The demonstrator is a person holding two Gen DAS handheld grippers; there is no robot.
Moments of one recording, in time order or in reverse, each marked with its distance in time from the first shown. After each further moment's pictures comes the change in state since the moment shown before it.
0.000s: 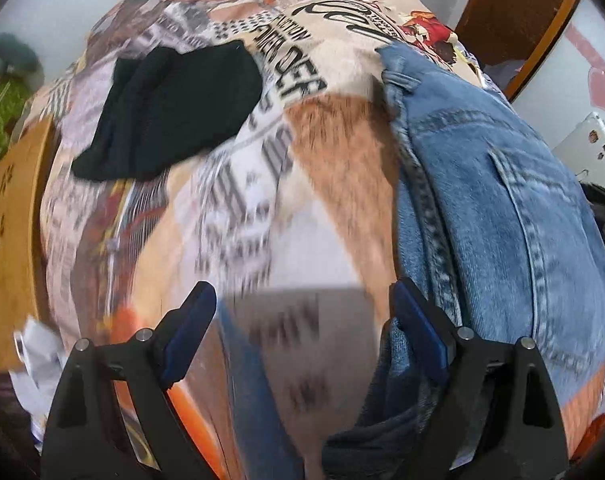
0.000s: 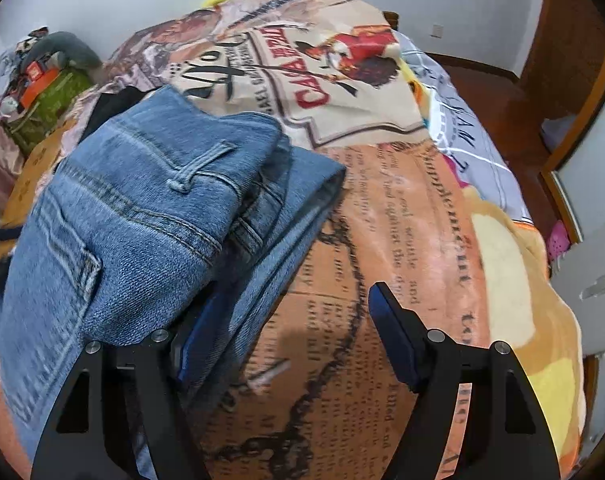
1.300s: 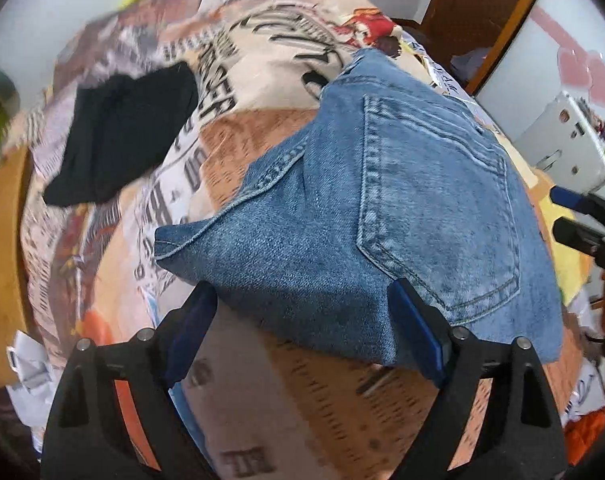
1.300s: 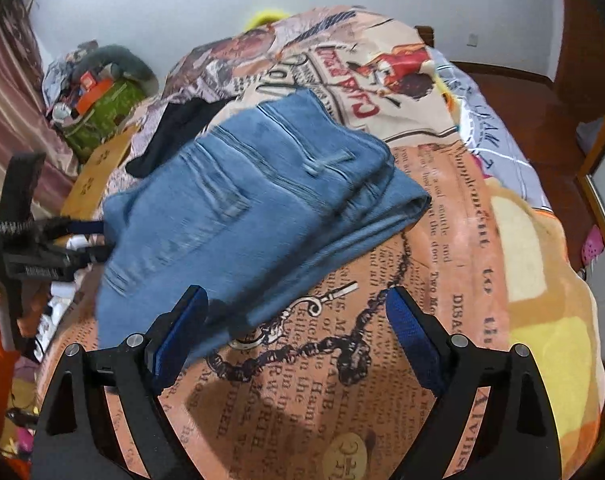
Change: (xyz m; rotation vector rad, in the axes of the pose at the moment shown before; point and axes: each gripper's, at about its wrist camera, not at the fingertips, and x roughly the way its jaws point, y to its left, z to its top) left arm -0.015 -0.074 0.007 0.104 -0.023 -0.038; right arm -0.064 0.008 -0.035 0.009 -0.054 0.158
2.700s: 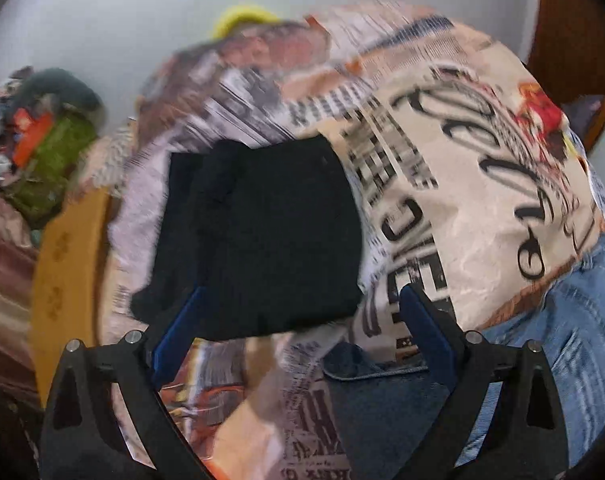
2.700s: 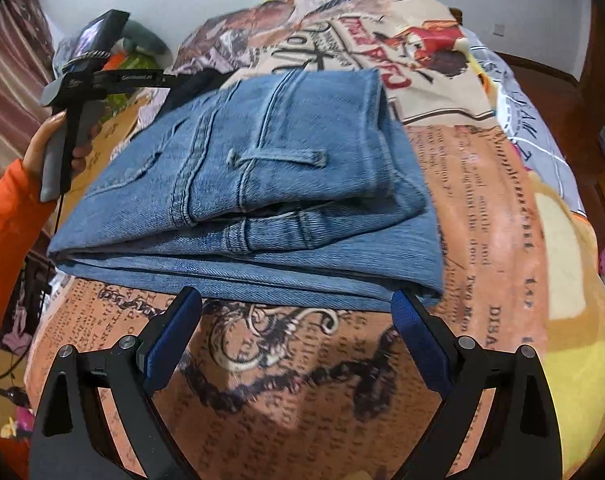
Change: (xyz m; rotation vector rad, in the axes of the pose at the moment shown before) left arm 0.070 0.129 0.144 -0.122 -0.078 0.331; right arm 0.054 0.006 0.003 -0.087 0.122 0.058
